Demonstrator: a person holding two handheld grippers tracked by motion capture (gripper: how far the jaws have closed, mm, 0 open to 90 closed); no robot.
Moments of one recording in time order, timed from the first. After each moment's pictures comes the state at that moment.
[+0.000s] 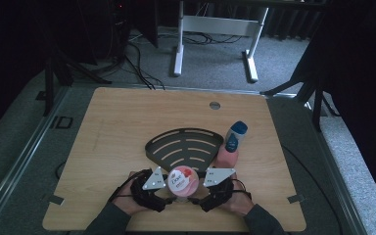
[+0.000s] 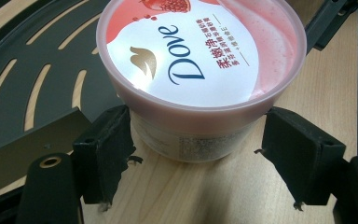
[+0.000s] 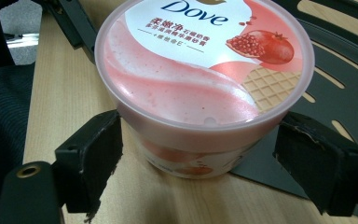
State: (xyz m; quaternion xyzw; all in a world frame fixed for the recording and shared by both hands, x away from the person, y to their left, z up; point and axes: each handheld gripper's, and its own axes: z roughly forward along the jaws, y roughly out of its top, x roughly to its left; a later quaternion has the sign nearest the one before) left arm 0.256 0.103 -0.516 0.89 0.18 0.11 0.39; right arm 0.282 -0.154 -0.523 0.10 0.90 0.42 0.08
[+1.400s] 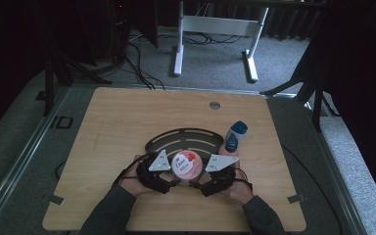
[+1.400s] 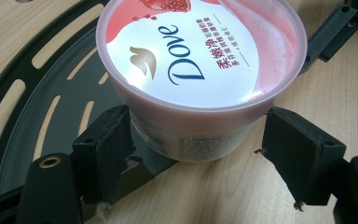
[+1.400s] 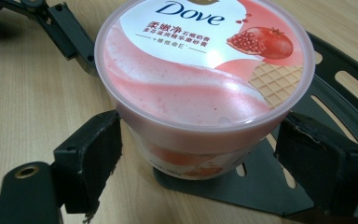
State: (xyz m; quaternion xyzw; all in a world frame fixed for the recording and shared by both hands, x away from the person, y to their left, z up) left arm 0.299 0.095 -0.500 0.89 0.17 0.13 0.39; right arm 0.310 -0.157 -0.508 0.14 0.88 0.43 0.13
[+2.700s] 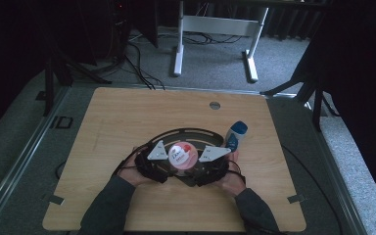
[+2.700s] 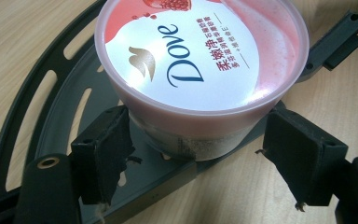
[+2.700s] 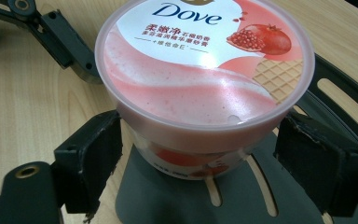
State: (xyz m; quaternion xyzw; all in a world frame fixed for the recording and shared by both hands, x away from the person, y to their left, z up) left arm 0.329 0.104 -0.503 0.89 0.19 0.14 0.38; right arm 0.336 -0.140 -0.512 0.17 0.88 0.42 0.14
